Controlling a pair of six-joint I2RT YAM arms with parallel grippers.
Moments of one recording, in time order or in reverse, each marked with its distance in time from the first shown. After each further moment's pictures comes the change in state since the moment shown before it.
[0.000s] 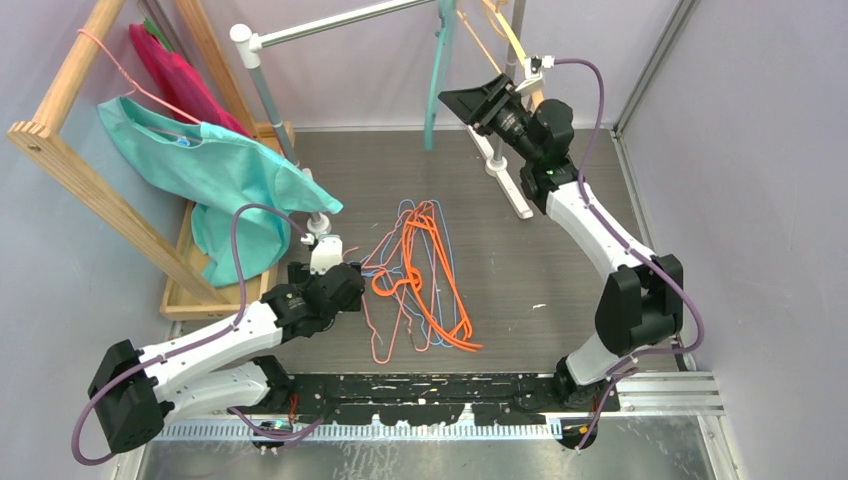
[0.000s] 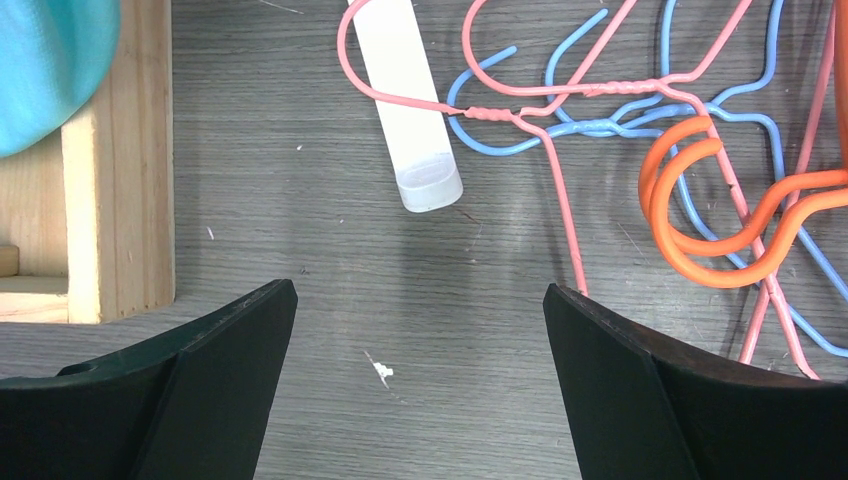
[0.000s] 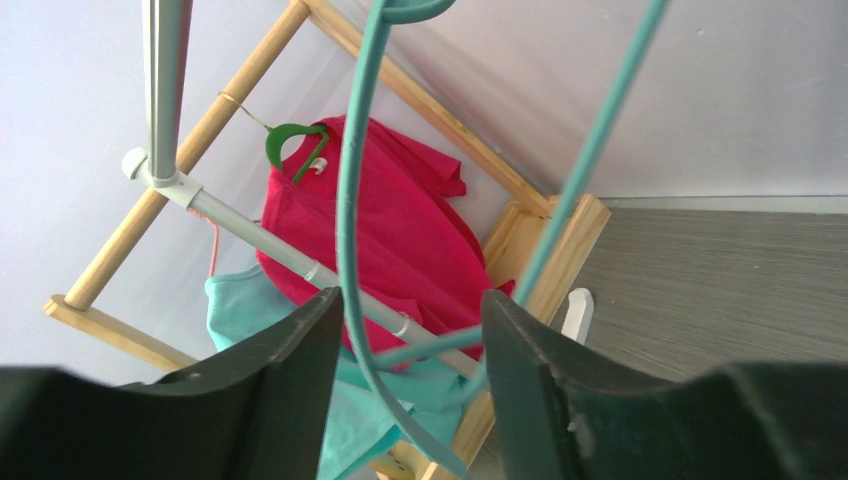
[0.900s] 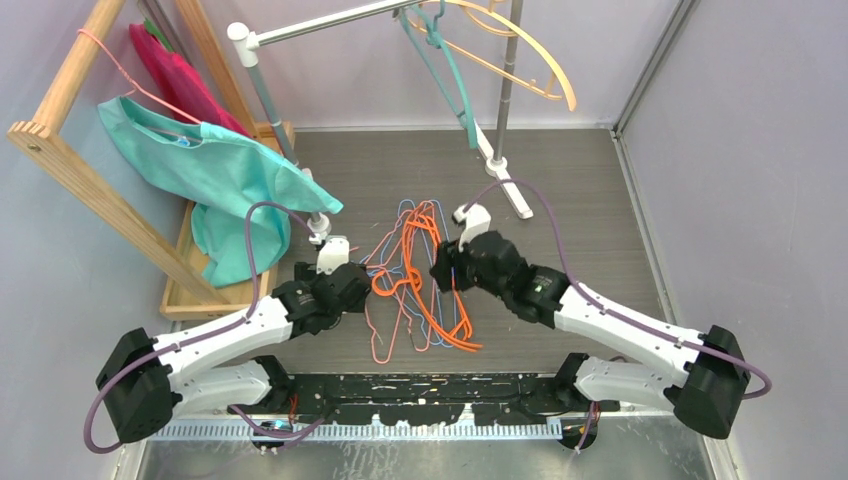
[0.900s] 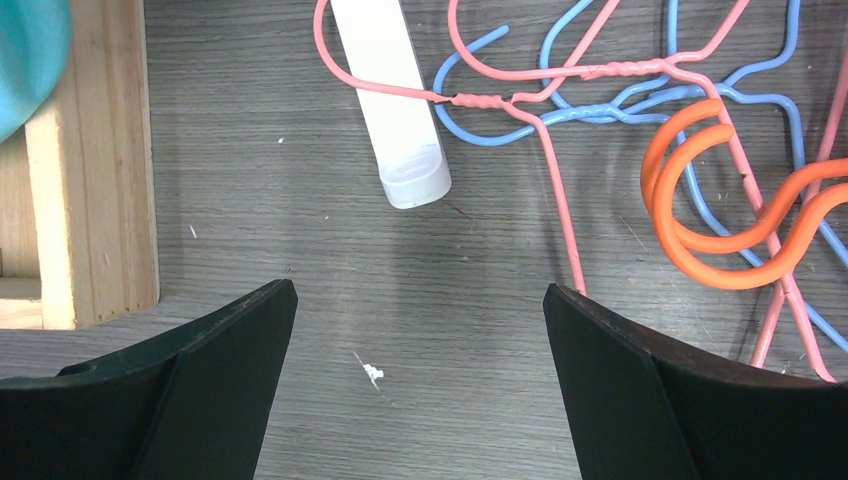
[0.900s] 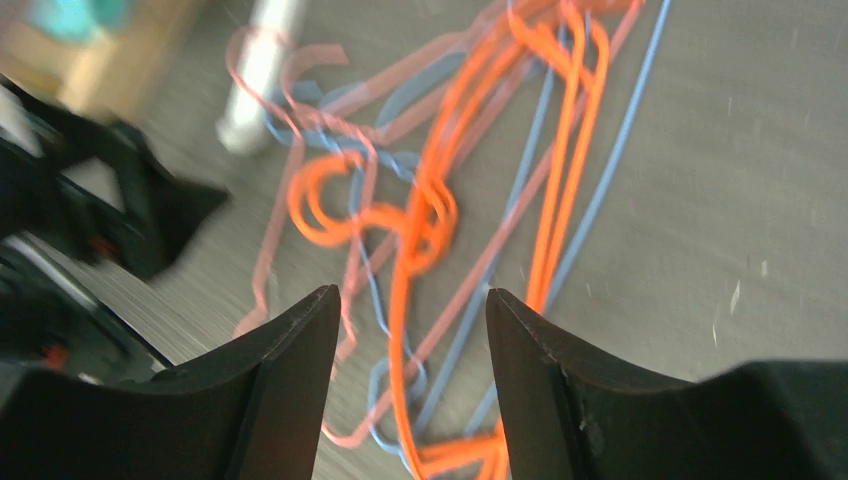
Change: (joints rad) left arm 0.000 0.069 0.005 0.023 0.019 0.000; right arm 0.573 -0.520 -0.538 -0.695 0.612 -0.572
